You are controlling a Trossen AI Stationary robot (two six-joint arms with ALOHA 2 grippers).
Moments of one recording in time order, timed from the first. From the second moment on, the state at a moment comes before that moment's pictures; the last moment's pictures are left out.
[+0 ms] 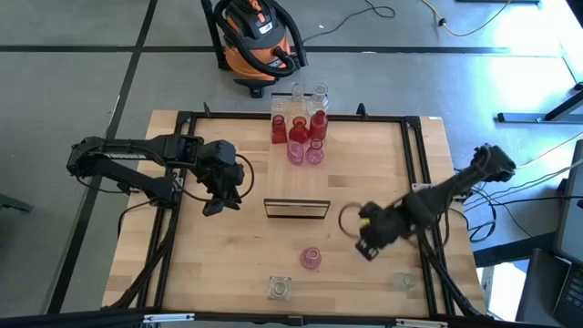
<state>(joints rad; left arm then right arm) 0.04 1.14 1.11 -0.90 0.41 -0.17 0.53 1.40 1.26 -1.17 -0.10 1.38</state>
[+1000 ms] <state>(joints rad) 0.04 1.14 1.11 -0.88 0.38 -0.21 -0.13 1.68 2.05 -1.57 -0.10 0.47</state>
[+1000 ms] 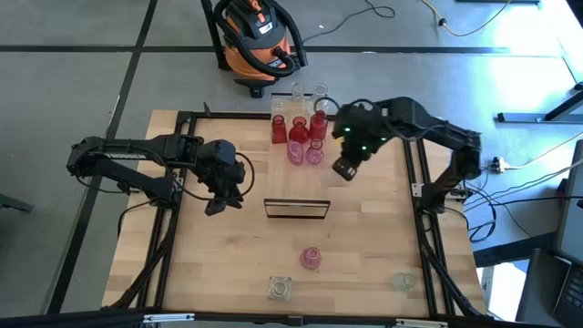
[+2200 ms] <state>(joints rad) 0.01 1.14 1.11 -0.88 0.37 -0.21 -0.15 1.75 2.08 -1.44 -0.19 0.39</state>
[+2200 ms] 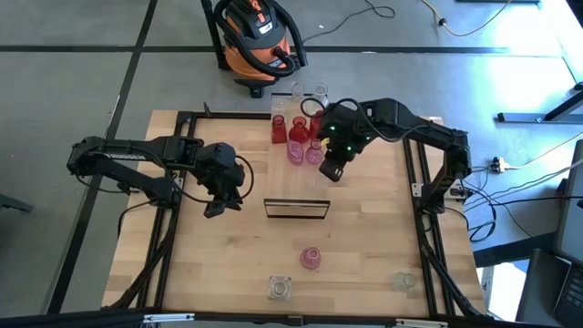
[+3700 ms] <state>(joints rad) 0.05 1.14 1.11 -0.89 0.37 -0.18 -0.07 1.60 1.58 -1.15 -0.12 0.73</state>
